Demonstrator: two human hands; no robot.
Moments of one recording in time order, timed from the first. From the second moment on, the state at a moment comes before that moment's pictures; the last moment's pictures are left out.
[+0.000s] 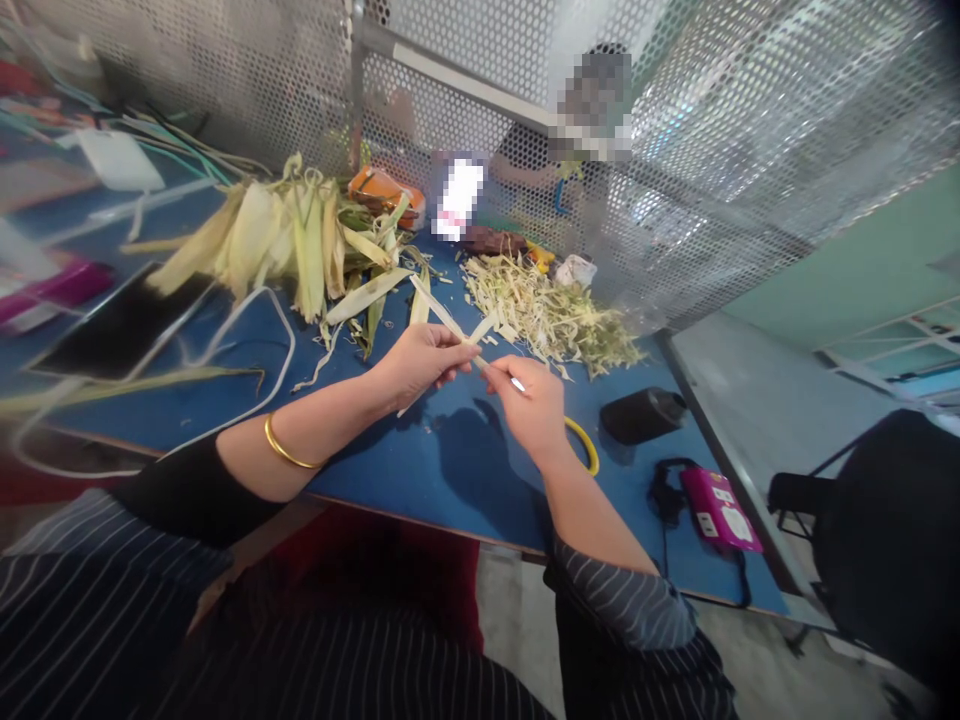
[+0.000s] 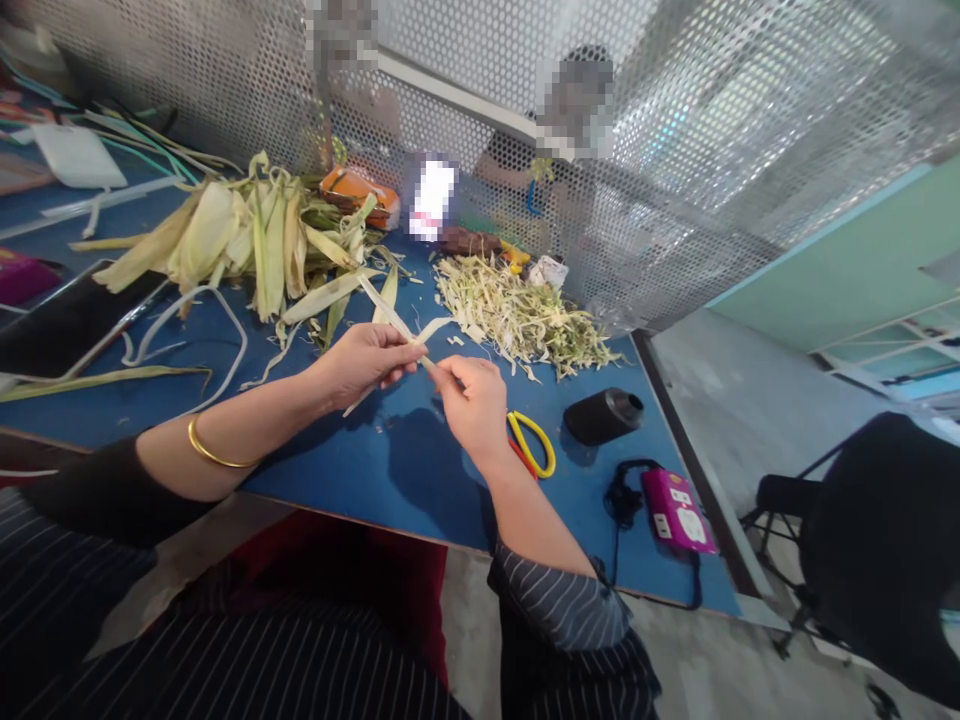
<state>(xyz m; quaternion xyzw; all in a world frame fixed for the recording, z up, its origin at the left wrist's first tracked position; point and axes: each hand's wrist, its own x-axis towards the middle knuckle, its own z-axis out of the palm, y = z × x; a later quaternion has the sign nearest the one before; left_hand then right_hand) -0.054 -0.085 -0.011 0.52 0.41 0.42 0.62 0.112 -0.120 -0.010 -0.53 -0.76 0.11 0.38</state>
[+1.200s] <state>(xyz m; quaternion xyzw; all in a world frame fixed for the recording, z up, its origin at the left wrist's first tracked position) -0.053 -0.096 -0.007 0.58 0.38 0.29 0.66 0.125 -0.118 -0.001 -0.59 -0.64 0.00 0.50</state>
